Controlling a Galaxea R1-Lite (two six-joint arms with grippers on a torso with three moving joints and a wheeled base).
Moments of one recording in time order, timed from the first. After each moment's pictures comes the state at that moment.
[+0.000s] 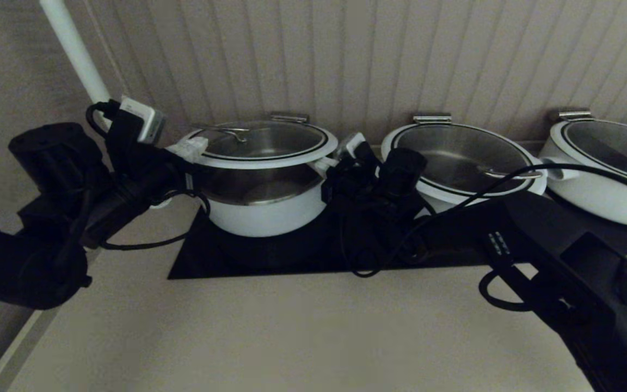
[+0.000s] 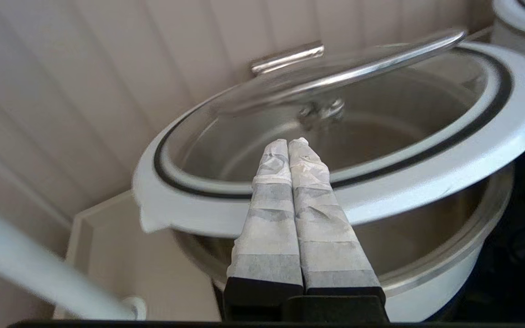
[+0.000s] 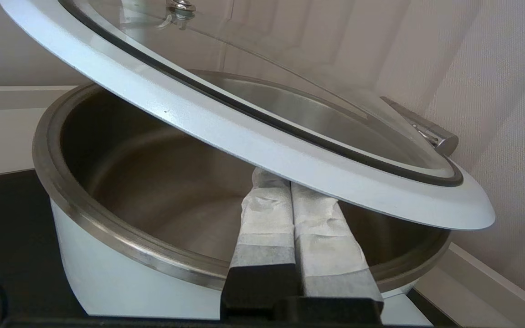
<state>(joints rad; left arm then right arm) -0.16 1.76 -0.78 -1.13 -0.16 0.25 0.53 2.50 -1.75 -1.09 0.41 -0.23</state>
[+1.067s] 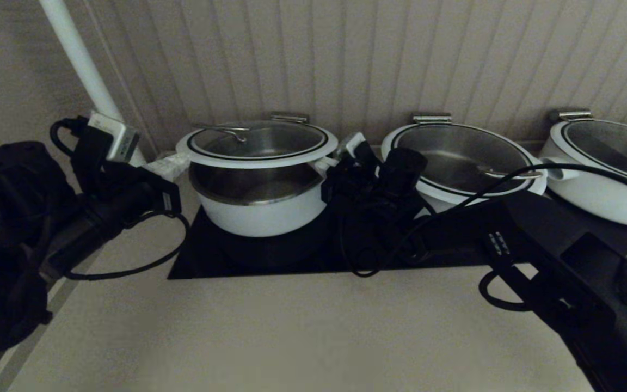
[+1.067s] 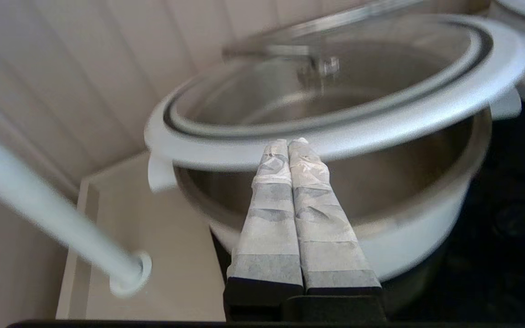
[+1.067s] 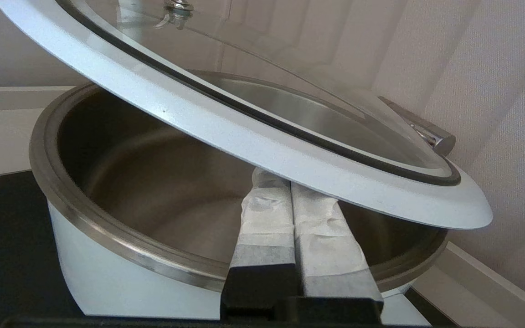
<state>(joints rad) -0.14 1.64 -0.61 -1.13 -0.15 0.23 0.53 2.50 -1.75 -1.09 0.40 -0.23</state>
